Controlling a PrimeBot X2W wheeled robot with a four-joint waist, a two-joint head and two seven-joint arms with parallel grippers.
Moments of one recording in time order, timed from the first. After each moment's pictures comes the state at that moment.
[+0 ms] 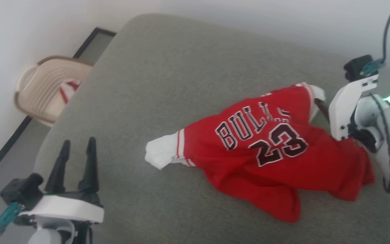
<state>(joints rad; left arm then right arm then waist) -0.08 0.24 -0.02 0.11 -0.56 -0.07 -0.26 -0.84 -0.40 0.51 0.82 0.55 0.13 0.33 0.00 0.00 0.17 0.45</state>
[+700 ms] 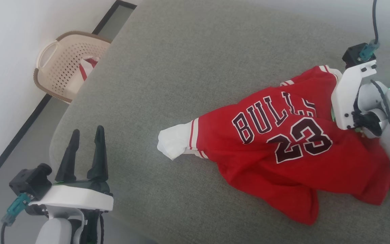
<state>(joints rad) -0.15 0.12 0.03 0.17 -0.51 -0.13 -0.26 -1.02 -0.41 0.72 1.01 0.71 0.13 0.50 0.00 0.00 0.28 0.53</state>
